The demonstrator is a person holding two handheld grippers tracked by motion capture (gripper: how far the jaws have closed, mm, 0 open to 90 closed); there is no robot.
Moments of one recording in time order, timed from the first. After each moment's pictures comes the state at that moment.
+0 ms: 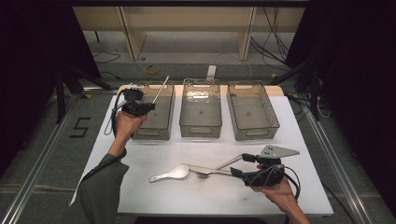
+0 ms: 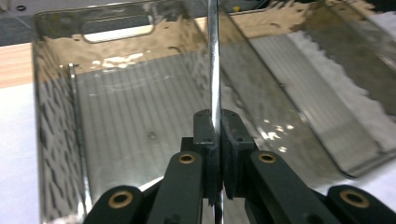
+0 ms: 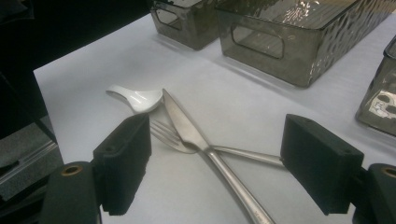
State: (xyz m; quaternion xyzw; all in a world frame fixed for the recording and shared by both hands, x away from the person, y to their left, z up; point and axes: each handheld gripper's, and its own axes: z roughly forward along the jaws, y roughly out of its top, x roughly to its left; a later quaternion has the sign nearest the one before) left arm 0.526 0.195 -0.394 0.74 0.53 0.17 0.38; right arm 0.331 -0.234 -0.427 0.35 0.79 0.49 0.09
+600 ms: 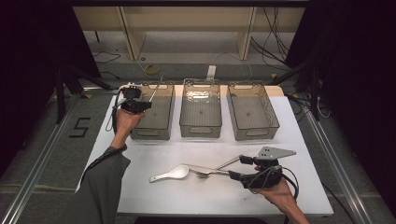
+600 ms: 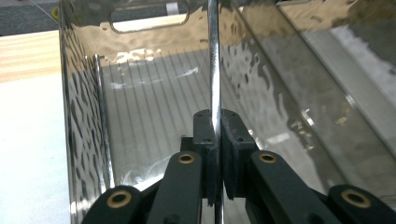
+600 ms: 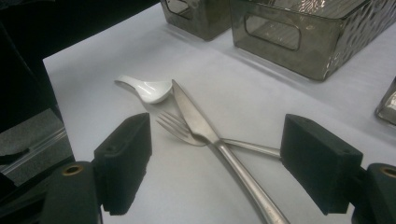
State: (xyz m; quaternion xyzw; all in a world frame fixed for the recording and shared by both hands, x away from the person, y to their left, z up) left arm 0.550 0.205 -0.414 0.73 0.55 0.18 0.36; right arm 0.331 -0.230 -0.430 0.33 0.81 0.48 0.07
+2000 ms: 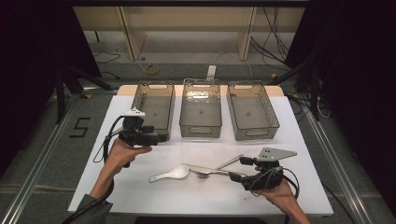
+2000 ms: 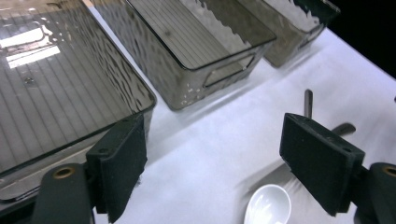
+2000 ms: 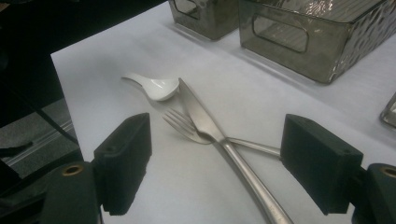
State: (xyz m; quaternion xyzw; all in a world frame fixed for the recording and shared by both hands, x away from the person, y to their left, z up) left arm 0.419 0.179 -0.392 0.79 0.43 0.07 0.44; right arm 0.327 -0.231 -0.427 0.32 0.81 0.49 0.07
